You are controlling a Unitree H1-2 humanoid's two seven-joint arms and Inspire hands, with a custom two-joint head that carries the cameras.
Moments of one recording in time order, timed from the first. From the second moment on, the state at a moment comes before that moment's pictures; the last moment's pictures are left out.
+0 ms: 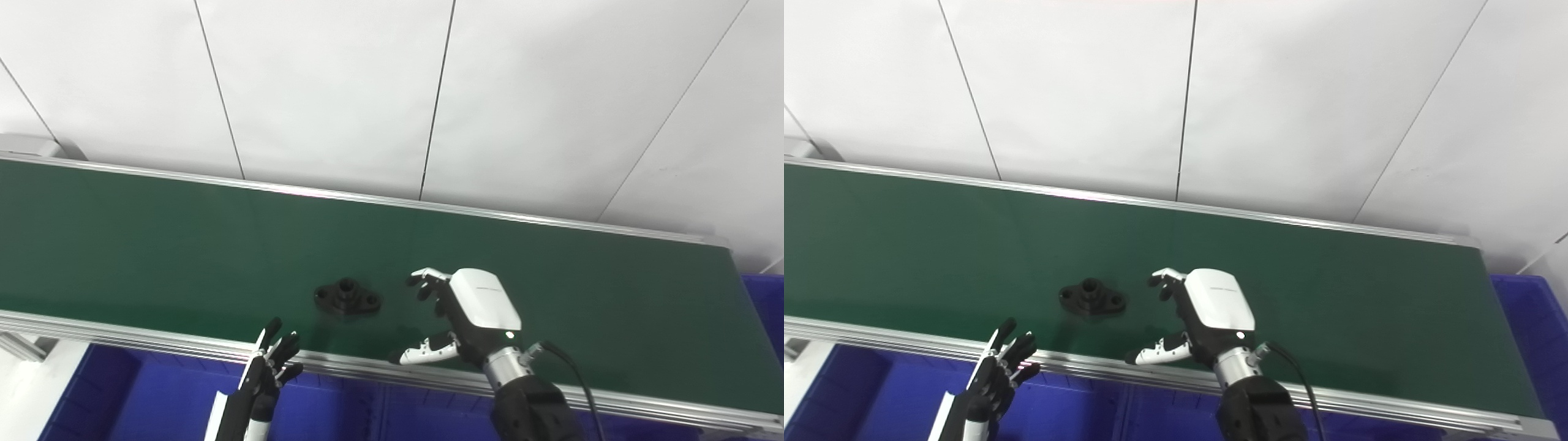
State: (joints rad) left arm 0.52 -0.04 -0.25 -0.32 0.06 -0.11 -0.02; right arm 0.02 -0.03 0.25 -0.24 -1.12 0.14 0.29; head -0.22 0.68
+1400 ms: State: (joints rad) left arm 0.55 -0.04 -0.30 -0.32 0.07 -0.12 -0.02; right arm -0.14 -0.11 0.37 -0.01 -1.11 0.22 0.19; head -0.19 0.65
